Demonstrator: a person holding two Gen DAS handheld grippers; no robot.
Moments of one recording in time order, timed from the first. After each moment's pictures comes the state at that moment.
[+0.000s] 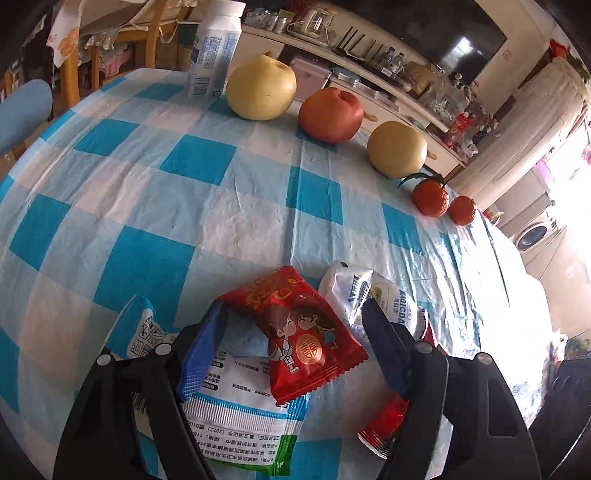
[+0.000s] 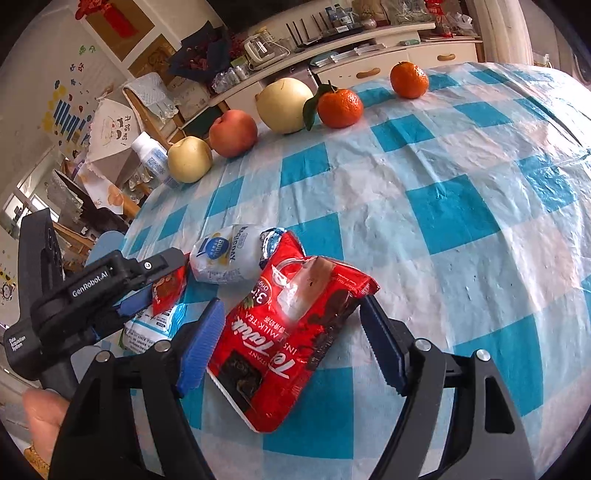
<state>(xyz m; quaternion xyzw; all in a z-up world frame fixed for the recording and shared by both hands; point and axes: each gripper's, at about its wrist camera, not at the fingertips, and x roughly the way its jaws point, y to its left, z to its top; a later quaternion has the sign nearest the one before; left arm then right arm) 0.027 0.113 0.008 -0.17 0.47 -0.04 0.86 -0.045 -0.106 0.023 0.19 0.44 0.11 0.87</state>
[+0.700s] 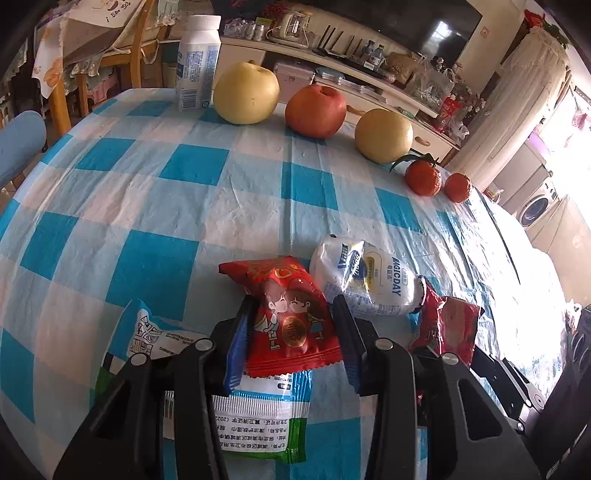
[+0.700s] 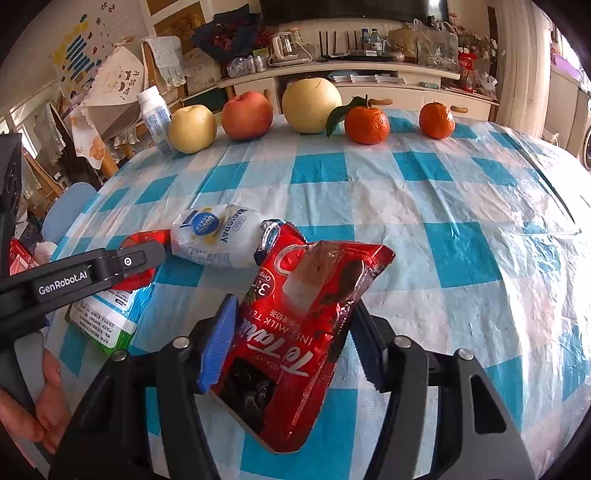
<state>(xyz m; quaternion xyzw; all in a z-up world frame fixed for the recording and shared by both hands) 0.006 0.113 0.013 -0.13 0.46 -0.06 0.87 -0.042 -0.069 0.021 0.05 0.43 0.10 0.90</state>
